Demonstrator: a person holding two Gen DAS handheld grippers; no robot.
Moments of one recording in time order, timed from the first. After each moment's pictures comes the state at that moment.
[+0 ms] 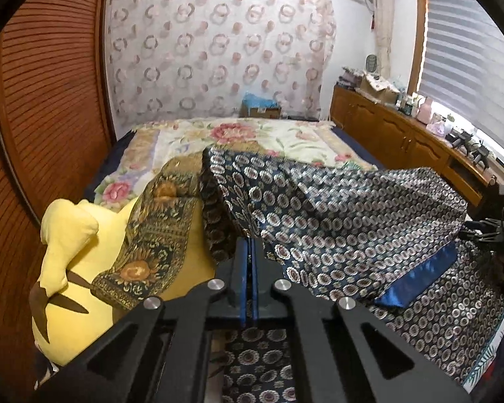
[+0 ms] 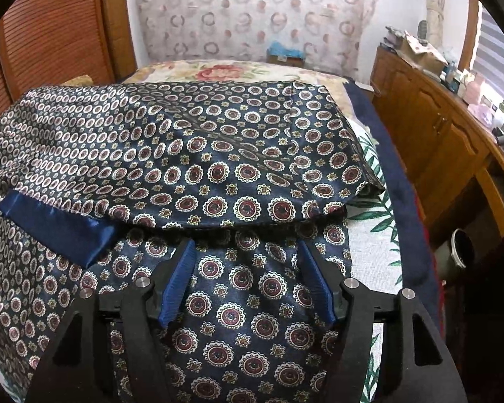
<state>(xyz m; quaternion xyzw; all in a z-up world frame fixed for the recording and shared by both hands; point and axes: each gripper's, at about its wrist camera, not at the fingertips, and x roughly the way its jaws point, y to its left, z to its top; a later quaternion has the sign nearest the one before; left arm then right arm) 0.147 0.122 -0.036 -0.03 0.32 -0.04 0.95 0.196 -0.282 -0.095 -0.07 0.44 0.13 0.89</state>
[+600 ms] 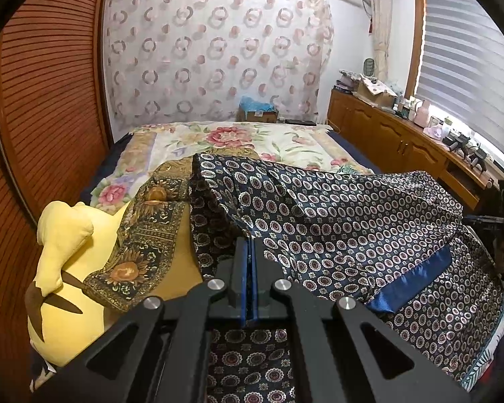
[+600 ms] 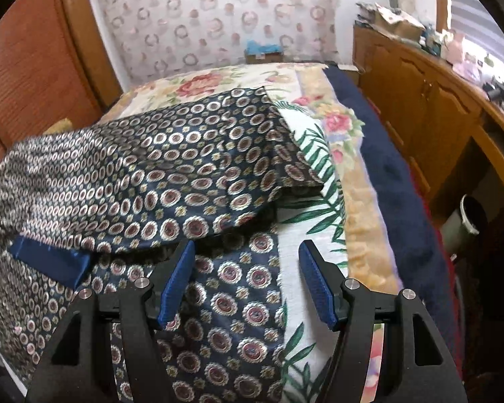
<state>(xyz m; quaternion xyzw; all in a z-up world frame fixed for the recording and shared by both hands) 0.146 0.111 -0.036 -0.04 0.32 -0.04 0.95 0.217 -0.350 -0.081 0.02 0.45 0.11 0.89</state>
